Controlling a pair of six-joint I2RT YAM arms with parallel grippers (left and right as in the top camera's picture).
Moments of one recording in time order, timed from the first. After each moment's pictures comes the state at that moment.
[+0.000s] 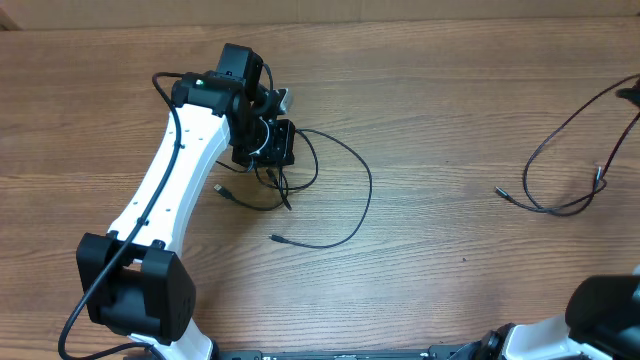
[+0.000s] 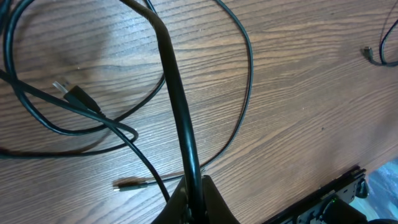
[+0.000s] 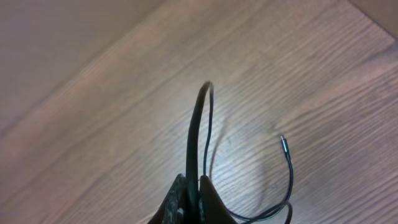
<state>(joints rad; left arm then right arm) -0.24 1.80 1.61 -1.19 0.42 -0.17 -0.54 1.71 1.90 -1.13 -0.15 0.18</state>
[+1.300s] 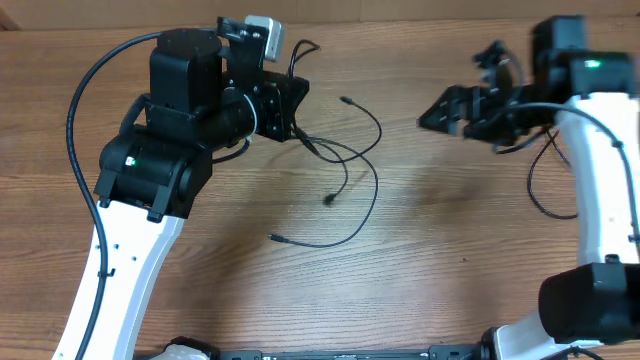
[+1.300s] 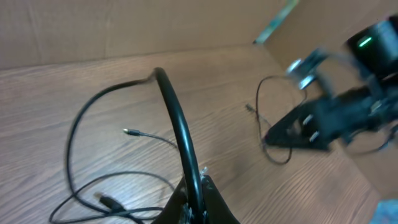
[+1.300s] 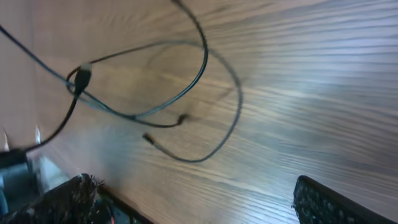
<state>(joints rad) -0.32 1.38 1.62 -0.75 0.43 -0.28 -0.02 1.73 1.76 -1.37 -0.62 -0.03</state>
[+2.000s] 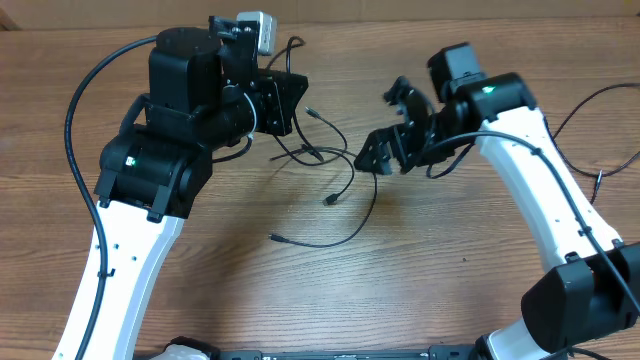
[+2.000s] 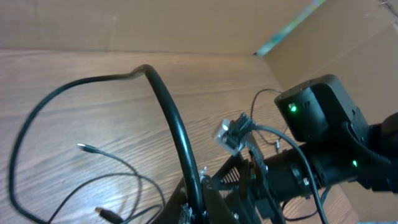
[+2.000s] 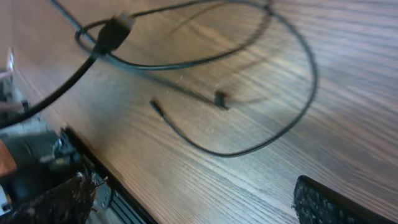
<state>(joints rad) -0.32 1.38 1.62 -0.75 0.40 -0.39 0.28 1.73 1.58 -1.20 -0.59 -0.06</state>
